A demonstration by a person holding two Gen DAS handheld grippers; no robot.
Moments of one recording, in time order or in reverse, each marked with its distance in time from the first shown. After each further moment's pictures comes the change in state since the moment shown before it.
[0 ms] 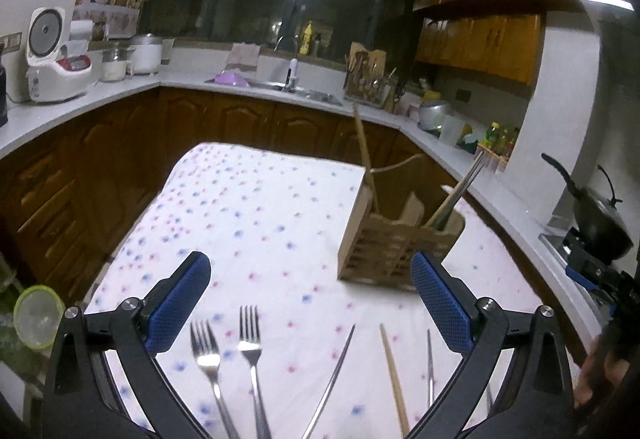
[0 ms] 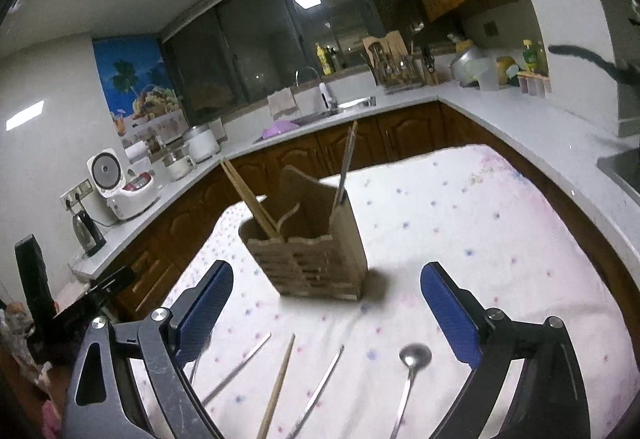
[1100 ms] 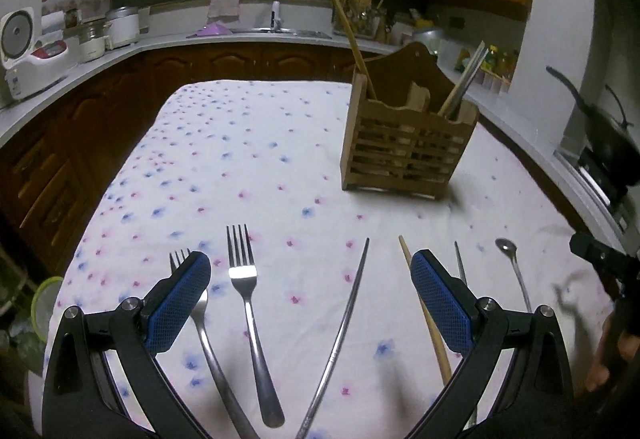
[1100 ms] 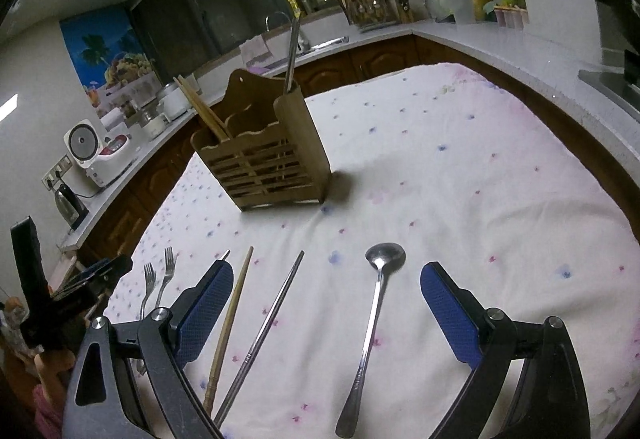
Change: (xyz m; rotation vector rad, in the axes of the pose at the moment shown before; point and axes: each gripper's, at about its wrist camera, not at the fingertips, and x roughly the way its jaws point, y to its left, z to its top) left arm 0.040 -0.017 -0.059 0.142 0.208 0.014; right arm 0.022 -0.037 -0.065 0.063 0.193 -0.058
